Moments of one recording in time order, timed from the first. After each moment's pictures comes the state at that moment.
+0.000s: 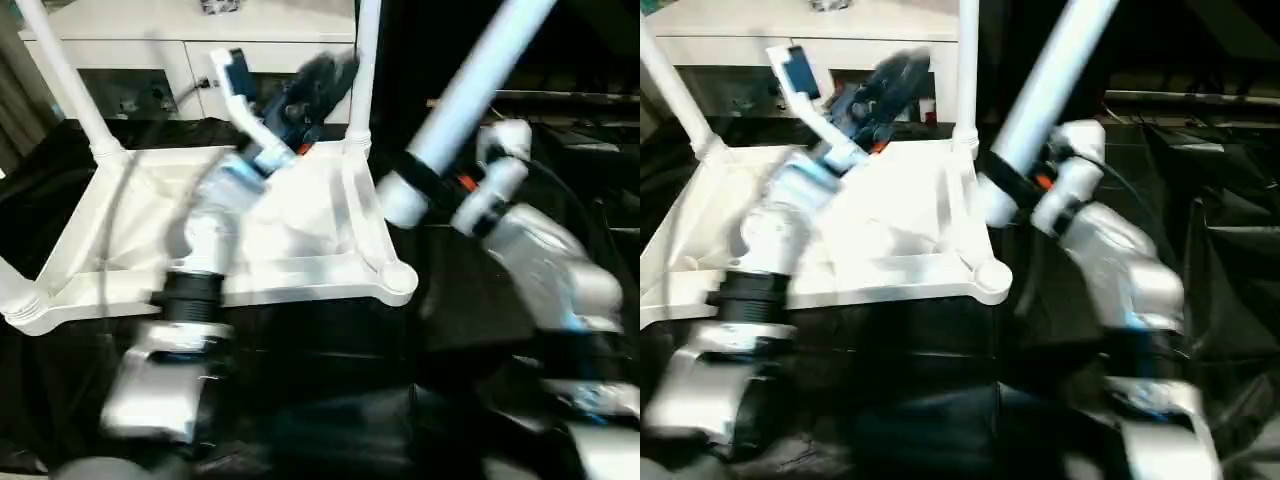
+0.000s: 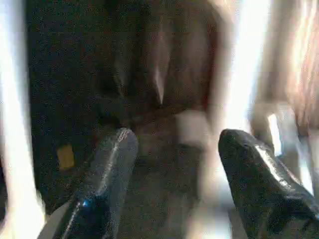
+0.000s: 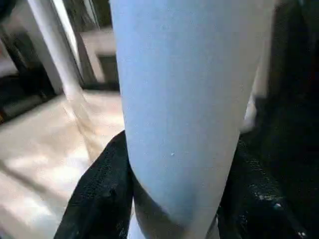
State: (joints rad) left arm -0.77 0.25 -0.09 0.43 -0.29 0.17 -0.95; right arm -0.53 -0.35 -0.12 0.24 0.39 0.46 0.63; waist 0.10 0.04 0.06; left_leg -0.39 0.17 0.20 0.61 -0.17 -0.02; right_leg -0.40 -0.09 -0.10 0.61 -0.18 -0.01
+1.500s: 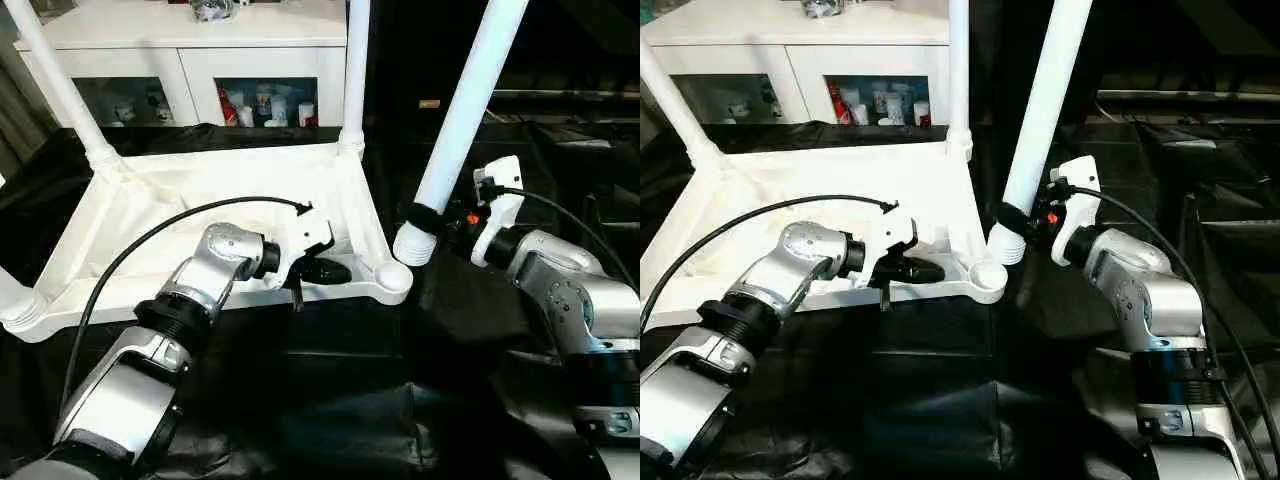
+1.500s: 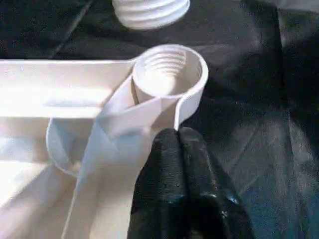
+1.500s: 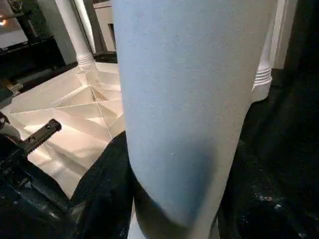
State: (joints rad) left arm -0.79 0.28 -0.34 0.79 -0.02 0.05 -1.13; right arm -0.50 -0.39 -0.07 0.17 0.40 0.54 0.68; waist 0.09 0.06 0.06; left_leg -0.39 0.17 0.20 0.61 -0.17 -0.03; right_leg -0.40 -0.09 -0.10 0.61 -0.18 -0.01
